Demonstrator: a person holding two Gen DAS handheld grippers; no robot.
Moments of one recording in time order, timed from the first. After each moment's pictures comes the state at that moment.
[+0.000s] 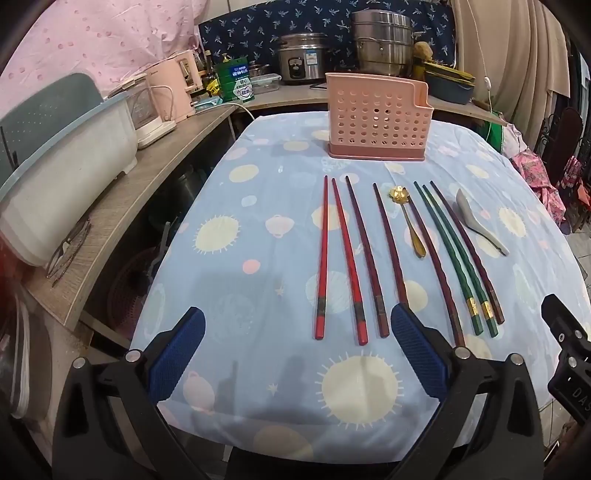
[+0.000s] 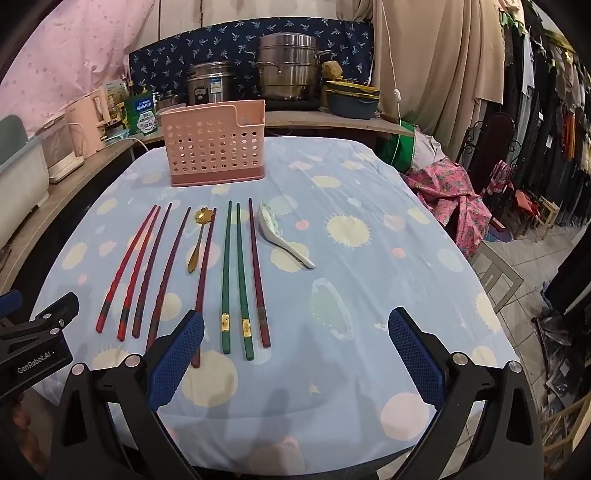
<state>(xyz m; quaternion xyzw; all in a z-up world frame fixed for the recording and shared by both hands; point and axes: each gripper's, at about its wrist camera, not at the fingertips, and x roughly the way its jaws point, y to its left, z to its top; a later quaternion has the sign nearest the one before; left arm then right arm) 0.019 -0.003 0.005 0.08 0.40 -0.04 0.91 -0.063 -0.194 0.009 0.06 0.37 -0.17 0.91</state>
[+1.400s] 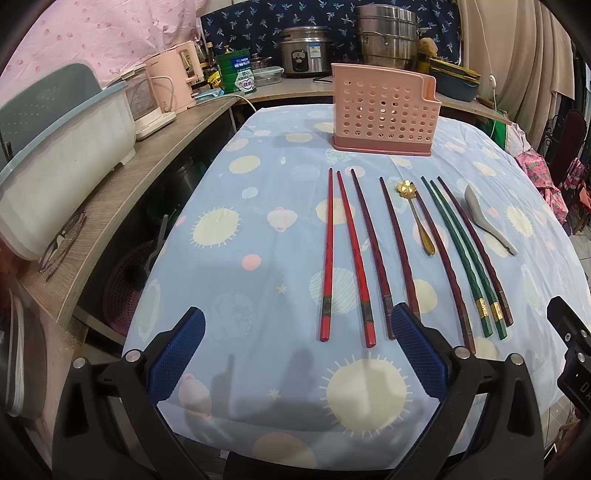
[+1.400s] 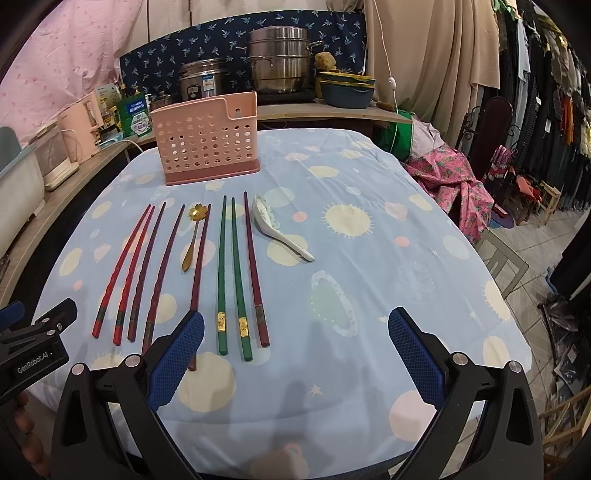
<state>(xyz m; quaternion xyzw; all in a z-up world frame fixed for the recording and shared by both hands) 0.030 0.002 -0.006 0.08 0.41 -0.04 0.91 -0.057 -0.200 -0.001 0.08 0.38 -0.17 0.91</state>
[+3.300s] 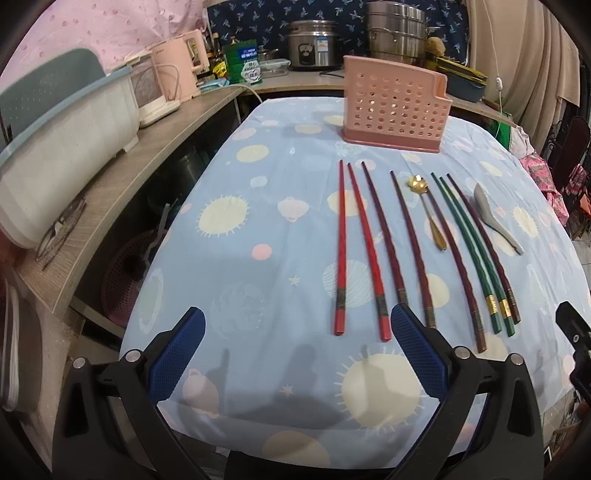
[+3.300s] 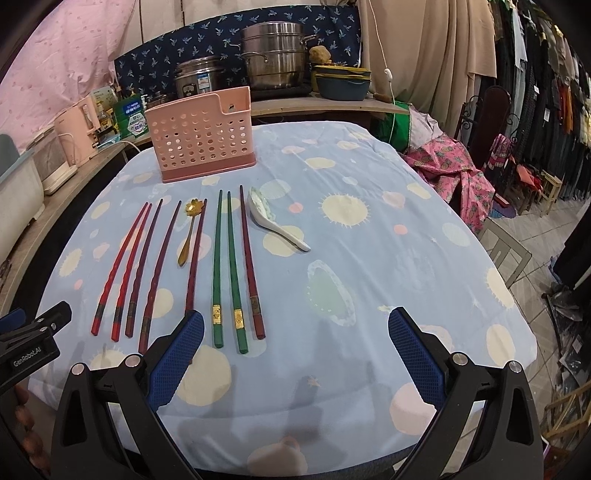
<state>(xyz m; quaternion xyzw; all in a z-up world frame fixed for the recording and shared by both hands) 0.034 0.019 -0.014 0.06 0.42 -0.04 0.90 -0.060 -0.208 -0.009 0.10 0.38 -0.17 0.90</state>
